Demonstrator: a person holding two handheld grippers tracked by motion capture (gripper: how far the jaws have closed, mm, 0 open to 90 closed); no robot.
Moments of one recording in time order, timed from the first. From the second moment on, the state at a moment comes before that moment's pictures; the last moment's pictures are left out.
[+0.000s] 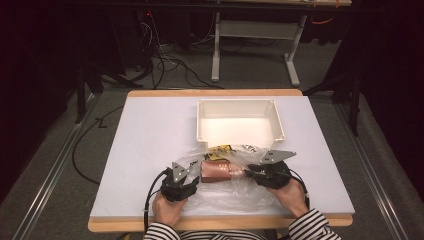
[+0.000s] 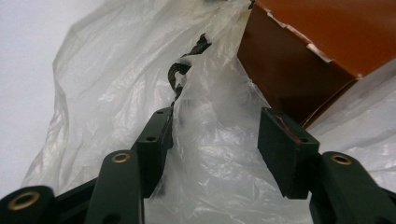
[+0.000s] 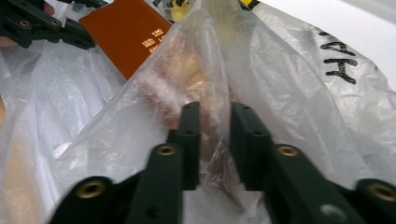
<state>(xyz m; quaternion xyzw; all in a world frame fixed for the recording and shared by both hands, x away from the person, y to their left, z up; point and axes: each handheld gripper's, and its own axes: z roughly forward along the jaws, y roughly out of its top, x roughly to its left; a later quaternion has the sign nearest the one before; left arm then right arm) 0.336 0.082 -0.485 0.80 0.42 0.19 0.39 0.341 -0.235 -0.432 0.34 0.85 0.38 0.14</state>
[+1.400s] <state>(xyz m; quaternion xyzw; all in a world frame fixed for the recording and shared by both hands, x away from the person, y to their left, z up) 0.336 0.079 -0.486 0.81 0.42 0.19 0.38 0.379 -0.292 -0.460 0.44 0.81 0.35 0.15</state>
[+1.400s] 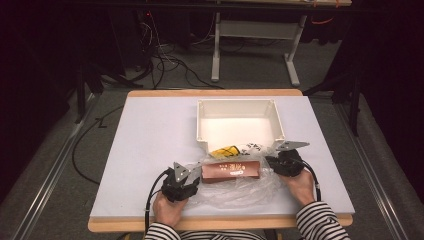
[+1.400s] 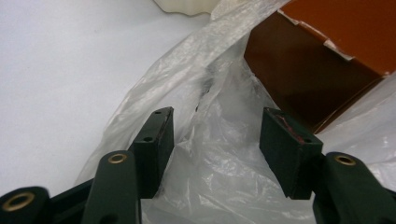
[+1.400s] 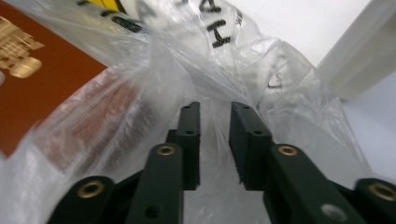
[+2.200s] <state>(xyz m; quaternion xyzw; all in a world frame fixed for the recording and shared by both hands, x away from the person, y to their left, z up) 0.336 0.079 -0.486 0.80 0.42 0.19 0.37 0.333 -0.265 -0.420 0.39 0.82 0.40 0.14</state>
